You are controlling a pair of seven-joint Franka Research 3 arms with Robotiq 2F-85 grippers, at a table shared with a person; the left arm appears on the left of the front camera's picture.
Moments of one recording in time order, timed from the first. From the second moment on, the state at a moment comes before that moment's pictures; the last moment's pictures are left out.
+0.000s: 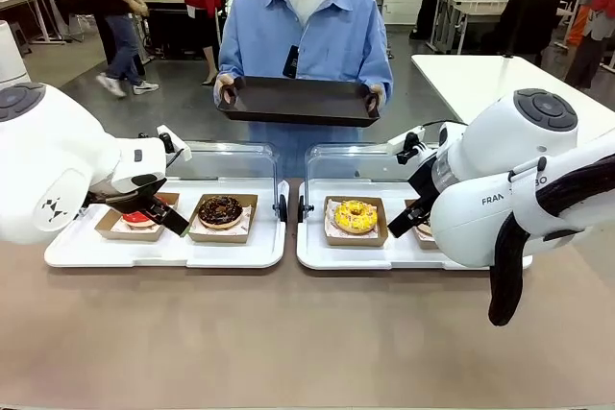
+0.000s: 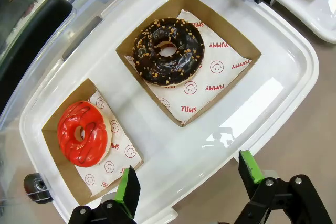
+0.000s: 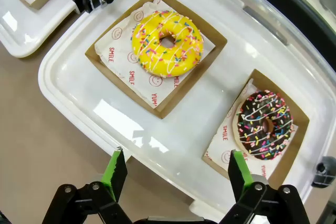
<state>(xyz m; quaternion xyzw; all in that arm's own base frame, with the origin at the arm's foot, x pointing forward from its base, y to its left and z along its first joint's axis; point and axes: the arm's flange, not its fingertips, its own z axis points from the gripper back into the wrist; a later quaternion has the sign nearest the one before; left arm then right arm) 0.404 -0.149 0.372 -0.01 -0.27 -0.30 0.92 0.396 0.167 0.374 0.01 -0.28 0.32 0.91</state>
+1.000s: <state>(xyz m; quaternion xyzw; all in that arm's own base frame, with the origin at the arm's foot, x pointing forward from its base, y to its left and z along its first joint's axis) 0.404 -0.149 0.372 -0.01 -0.27 -0.30 0.92 0.396 0.167 0.374 0.01 -0.28 0.32 0.91</state>
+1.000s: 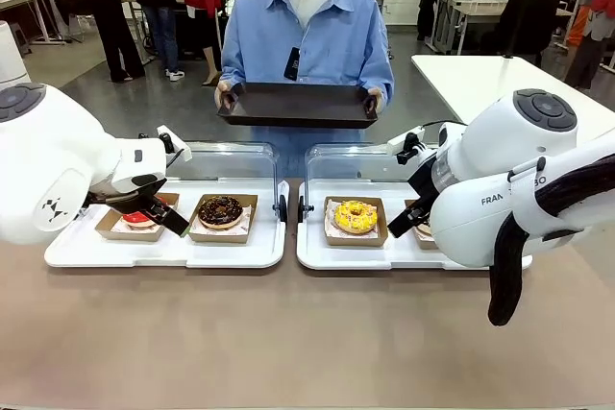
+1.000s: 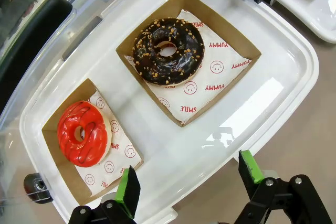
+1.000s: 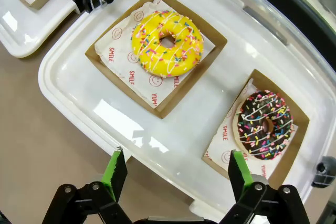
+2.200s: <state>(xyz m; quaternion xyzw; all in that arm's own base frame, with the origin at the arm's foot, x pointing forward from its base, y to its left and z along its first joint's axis) 0.353 -0.122 0.578 0.00 -0.25 -0.29 0.92 0.299 0.110 0.593 0.00 -0.25 0.28 0.93</state>
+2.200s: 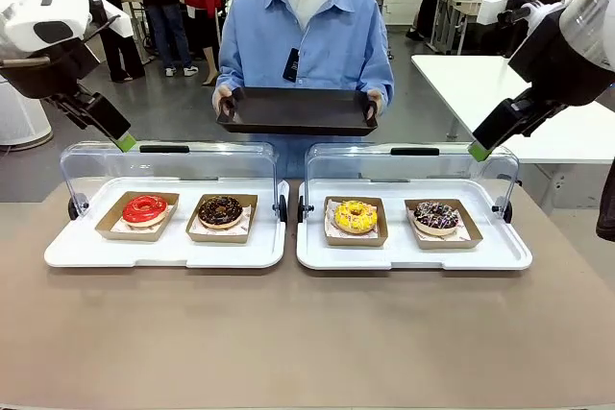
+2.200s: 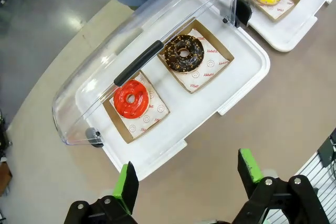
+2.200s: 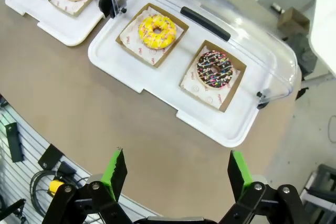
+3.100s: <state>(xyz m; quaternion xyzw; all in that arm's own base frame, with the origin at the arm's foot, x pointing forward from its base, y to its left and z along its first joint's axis) 0.371 -0.090 0.567 -0.11 -0.25 -0.36 0.89 0.333 0.034 0.573 0.14 -0.27 0.44 0.84</state>
